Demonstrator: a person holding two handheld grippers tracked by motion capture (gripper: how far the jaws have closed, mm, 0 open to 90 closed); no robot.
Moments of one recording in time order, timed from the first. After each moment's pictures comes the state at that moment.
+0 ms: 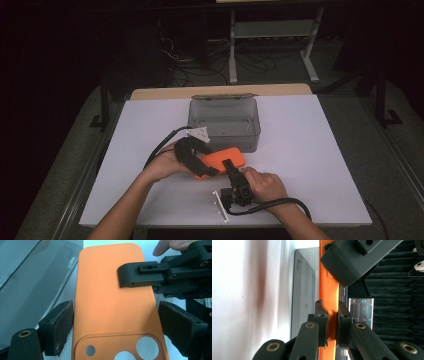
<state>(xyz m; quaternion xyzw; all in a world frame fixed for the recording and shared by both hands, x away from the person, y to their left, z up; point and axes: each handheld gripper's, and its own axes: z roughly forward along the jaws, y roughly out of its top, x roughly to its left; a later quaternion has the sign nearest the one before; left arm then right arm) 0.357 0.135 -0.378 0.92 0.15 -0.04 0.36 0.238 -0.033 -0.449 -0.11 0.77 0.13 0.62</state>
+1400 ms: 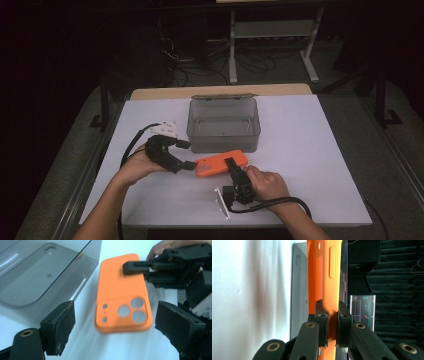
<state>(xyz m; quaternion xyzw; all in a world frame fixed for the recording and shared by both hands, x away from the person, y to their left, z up) 0.343 0.211 -0.357 0.89 0.19 0.00 0.42 0.242 -0.038 -0.447 -0.09 0.77 0.13 0.61</state>
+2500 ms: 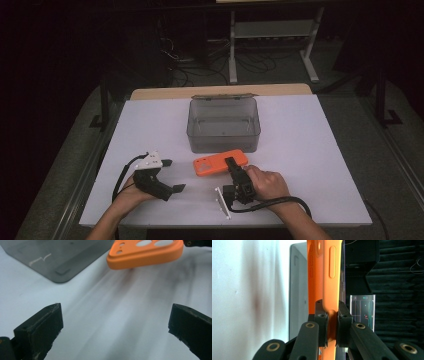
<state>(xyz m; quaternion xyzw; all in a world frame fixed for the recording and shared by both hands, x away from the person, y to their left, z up) 0.290 0.243 -0.429 0.85 0.26 0.08 0.44 0.243 -0.039 -0.444 -0.09 0.77 0.13 0.61</state>
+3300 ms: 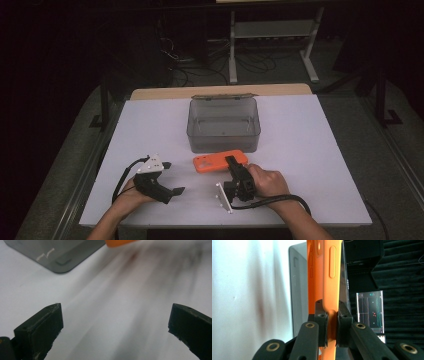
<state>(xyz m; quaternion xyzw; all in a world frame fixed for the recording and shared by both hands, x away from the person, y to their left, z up) 0.288 0.244 -0.434 0.86 0.26 0.09 0.42 0.249 -0.041 -0.440 -0.06 0.79 0.16 0.60</state>
